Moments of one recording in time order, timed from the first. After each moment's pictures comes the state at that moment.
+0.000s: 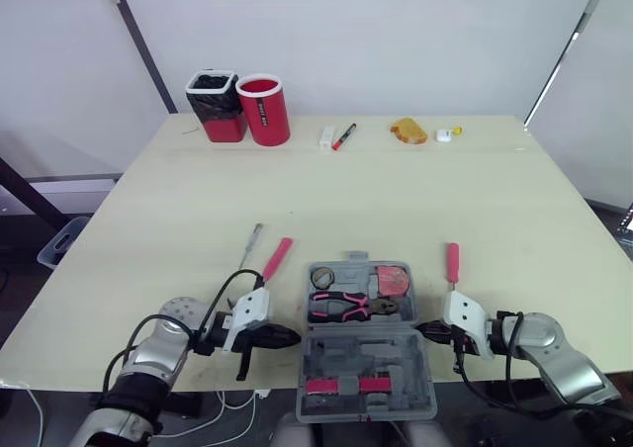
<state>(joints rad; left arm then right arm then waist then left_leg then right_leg) -0.23 0.64 -0.17 0.40 -0.16 -0.13 -1.41 -0.10 -0.62 0.25 0.02 0.07 0.11 1.00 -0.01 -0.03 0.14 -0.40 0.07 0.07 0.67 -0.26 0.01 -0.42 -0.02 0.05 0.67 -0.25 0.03</state>
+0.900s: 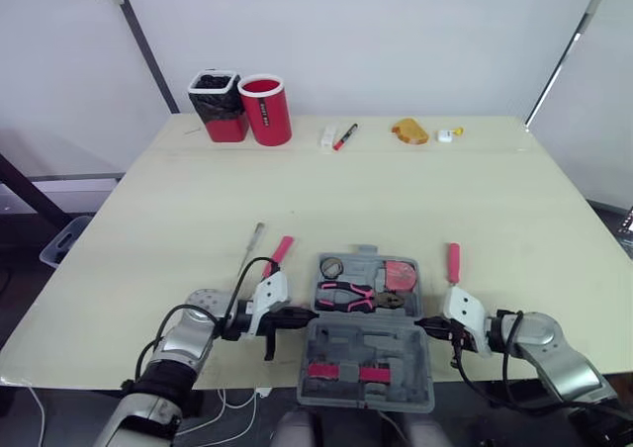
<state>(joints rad) -0.34 0.54 -0.17 0.48 -0.12 -0.08 -1.30 -0.12 -0.58 0.22 0.05 0.07 0.14 0.97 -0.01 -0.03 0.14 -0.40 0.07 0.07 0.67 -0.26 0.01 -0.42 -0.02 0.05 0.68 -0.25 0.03</state>
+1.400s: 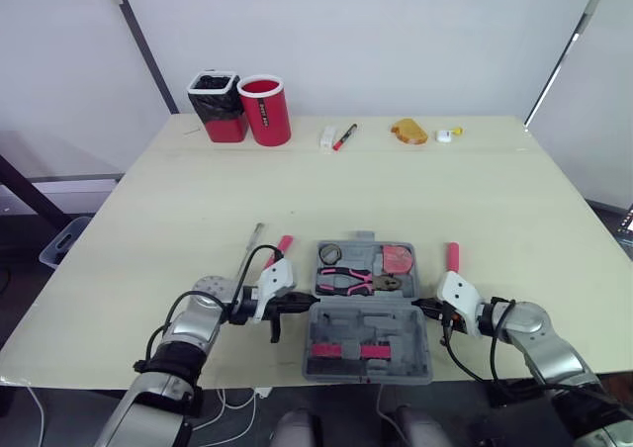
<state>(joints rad) -0.44 0.52 -0.17 0.60 -0.07 -0.13 -1.25 -0.19 -0.51 0.21 0.16 0.02 0.09 0.88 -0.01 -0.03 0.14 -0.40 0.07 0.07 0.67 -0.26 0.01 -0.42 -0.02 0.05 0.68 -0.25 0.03</state>
